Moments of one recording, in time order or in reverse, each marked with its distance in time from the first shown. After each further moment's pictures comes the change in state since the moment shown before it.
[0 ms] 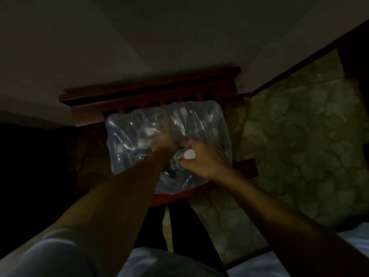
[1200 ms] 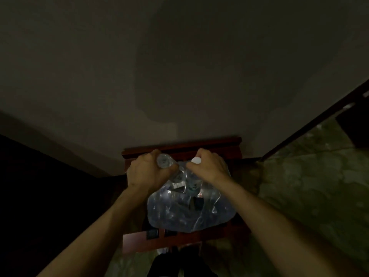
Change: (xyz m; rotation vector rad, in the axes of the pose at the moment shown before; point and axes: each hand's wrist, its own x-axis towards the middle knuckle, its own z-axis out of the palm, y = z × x) left_hand -0.213 0.030 -0.178 0.207 0.596 0.341; right_hand -0.034 -0.102 -0.092 0.051 0.268 -0.038
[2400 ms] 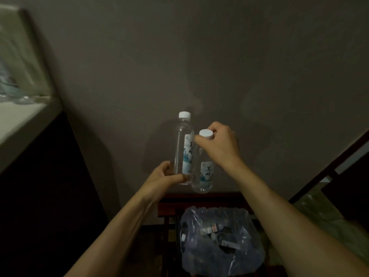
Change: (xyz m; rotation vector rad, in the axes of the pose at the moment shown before) left_hand -0.074 -0.116 -0.216 -1.068 -0.264 0.050; right_hand -0.143 -0.299 -0.059 0.170 0.573 -0.458
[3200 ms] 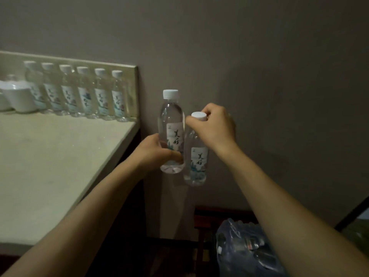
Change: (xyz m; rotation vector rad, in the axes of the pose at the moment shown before) left_hand -0.165 0.095 -0.140 0.343 0.256 0.298; right_hand -0.086 -0.214 0.017 0.087 0.112 -0.219
